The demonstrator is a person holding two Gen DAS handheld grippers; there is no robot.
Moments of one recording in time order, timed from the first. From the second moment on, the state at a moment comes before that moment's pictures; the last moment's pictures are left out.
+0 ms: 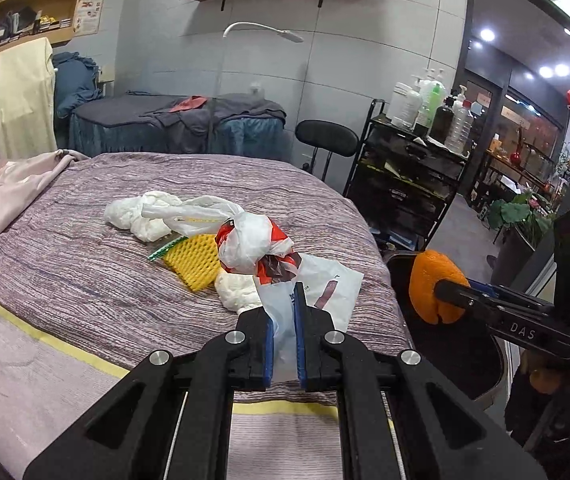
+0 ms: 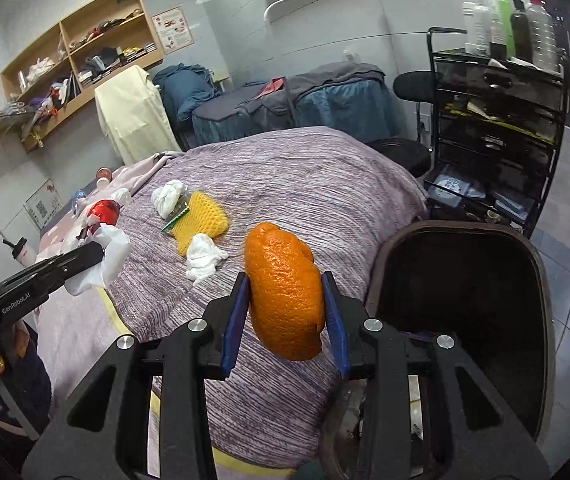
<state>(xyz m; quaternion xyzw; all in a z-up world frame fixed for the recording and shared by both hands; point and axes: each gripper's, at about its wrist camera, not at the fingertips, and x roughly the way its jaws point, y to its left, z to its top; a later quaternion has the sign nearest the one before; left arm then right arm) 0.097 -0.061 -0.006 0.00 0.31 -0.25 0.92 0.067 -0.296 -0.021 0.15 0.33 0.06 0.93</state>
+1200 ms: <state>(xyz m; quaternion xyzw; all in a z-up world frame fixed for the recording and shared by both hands) 0.063 -0.167 -0.013 0.05 0.32 -0.35 0.88 0.029 -0.400 -0.100 0.23 0.37 -0.11 0.89</state>
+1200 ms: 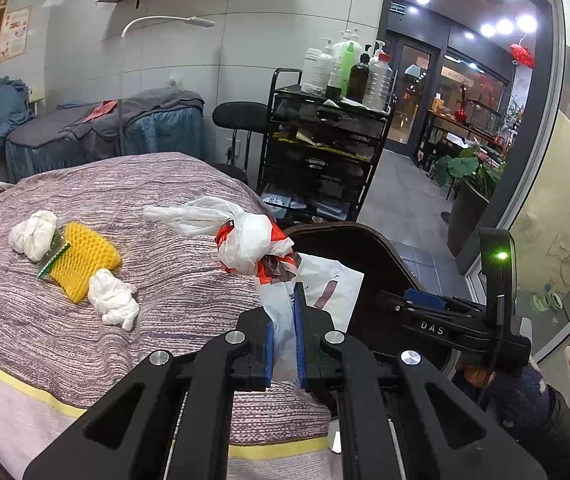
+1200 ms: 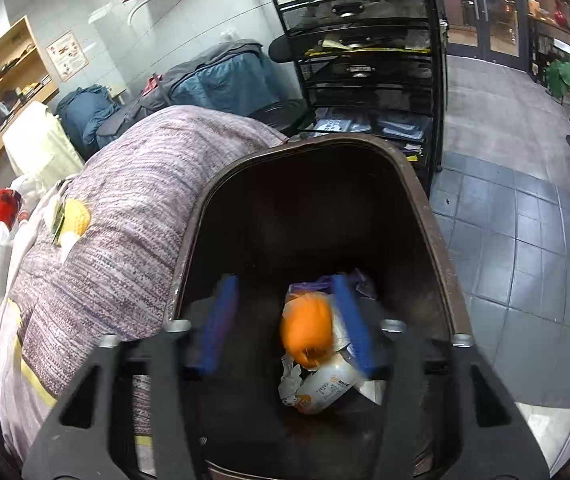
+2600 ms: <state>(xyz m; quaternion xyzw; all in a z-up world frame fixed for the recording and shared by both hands) 0.062 -0.298 -0.064 0.17 0.36 -0.42 0.82 -0.027 -0.456 -0.067 0.25 0.29 -0.22 0.90</state>
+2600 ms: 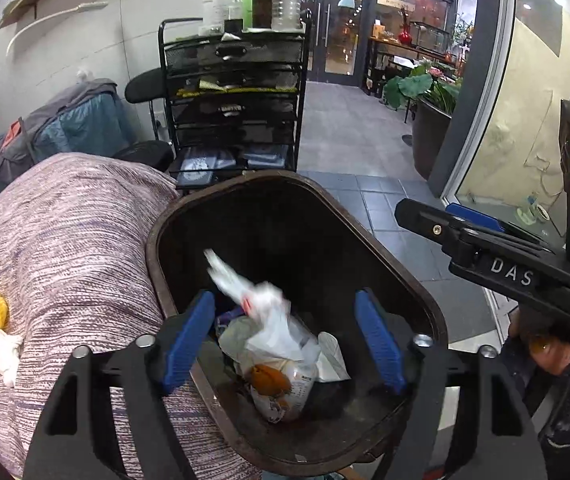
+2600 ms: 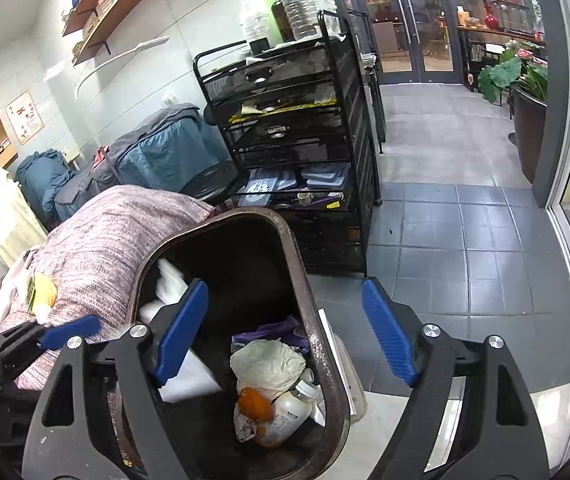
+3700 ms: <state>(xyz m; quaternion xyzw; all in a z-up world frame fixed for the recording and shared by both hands) 0.064 -0.192 -0.003 0.10 0.28 -0.34 0.89 0.012 -0.398 -0.045 0.23 0.28 -0.11 0.93</state>
